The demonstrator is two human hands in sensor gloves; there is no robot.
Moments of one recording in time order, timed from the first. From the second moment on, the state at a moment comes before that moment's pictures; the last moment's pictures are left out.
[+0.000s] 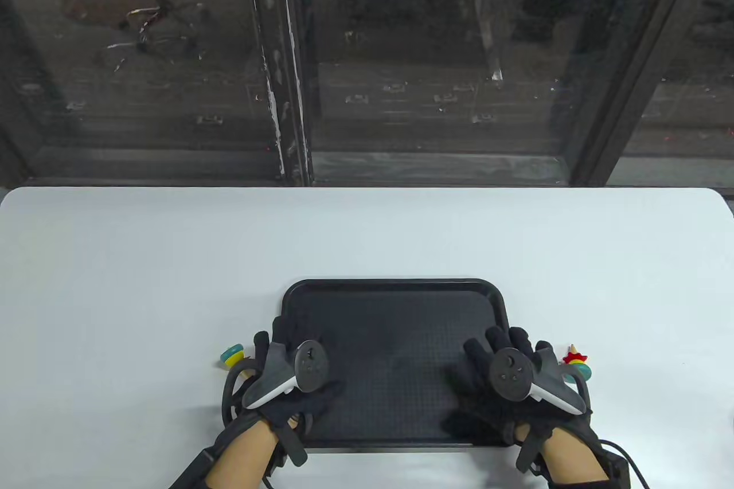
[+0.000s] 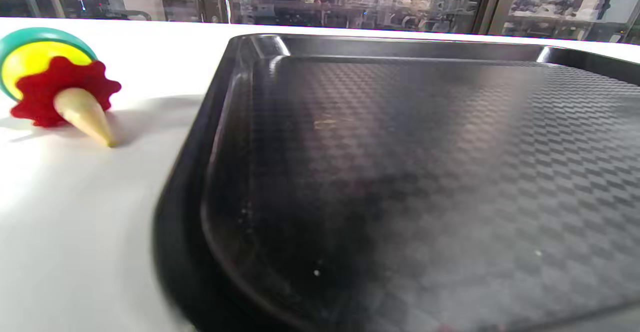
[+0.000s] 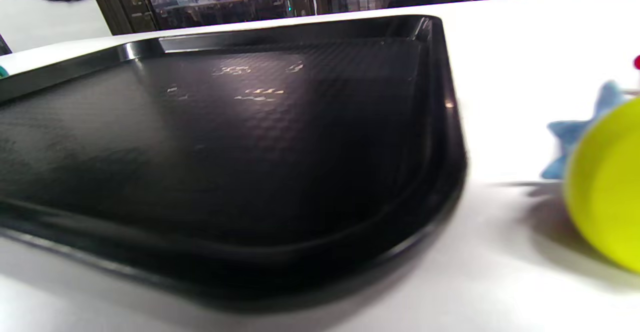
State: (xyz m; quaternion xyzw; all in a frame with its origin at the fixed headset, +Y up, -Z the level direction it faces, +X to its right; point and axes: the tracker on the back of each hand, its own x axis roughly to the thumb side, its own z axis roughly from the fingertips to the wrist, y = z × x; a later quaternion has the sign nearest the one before) left_hand -0.153 -0.731 -0.331 -0.15 -0.10 0.02 0.98; right_hand 0.205 -0.736 -0.321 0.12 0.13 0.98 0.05
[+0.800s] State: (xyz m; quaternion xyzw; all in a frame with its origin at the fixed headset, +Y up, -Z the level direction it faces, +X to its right) left_hand -0.187 -0.713 -0.338 -0.11 -0.06 0.09 0.99; right_hand 0.375 -0.724 -0.328 -0.20 -0.03 0.94 0.27
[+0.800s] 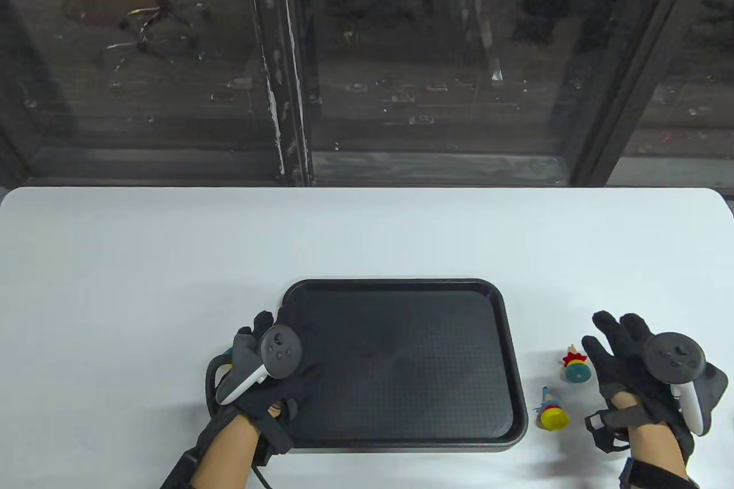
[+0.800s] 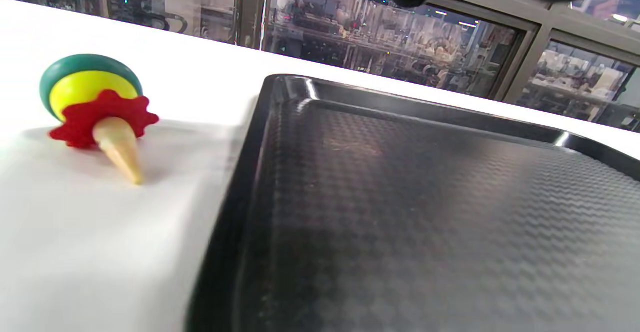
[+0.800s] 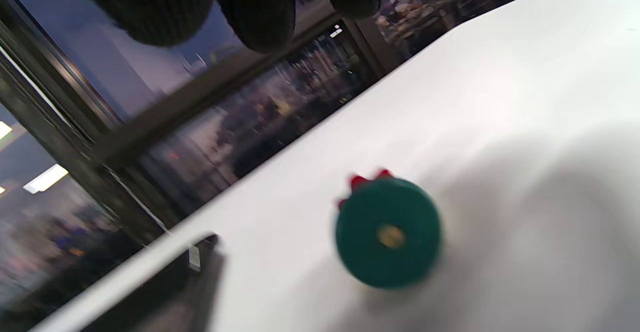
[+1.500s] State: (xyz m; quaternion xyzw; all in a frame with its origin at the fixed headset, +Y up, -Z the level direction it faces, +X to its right) left_hand -0.184 -0.719 -0.337 -0.12 -0.07 0.07 0.99; right_hand 0.355 -0.760 -0.347 -0.26 0.07 0.96 0.12
